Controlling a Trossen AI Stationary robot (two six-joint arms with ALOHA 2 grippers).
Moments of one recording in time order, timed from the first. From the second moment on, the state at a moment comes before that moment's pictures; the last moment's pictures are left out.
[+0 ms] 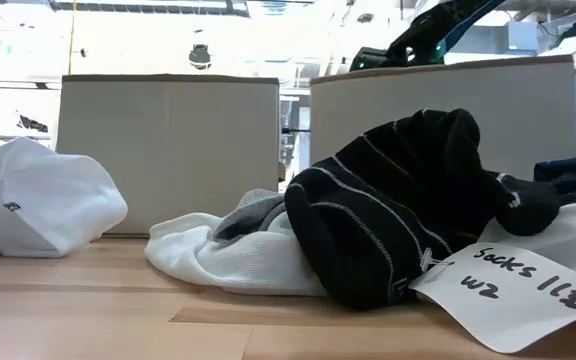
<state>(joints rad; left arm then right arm) -0.65 1.12 0.96 -0.47 -0.54 -0.16 -0.43 1.64 1.13 -0.72 0.17 0.26</state>
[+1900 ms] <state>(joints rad) -0.65 1.27 0.96 -0.26 -0.42 -0.10 0.48 1.23 1.14 -0.59 0.18 0.37</state>
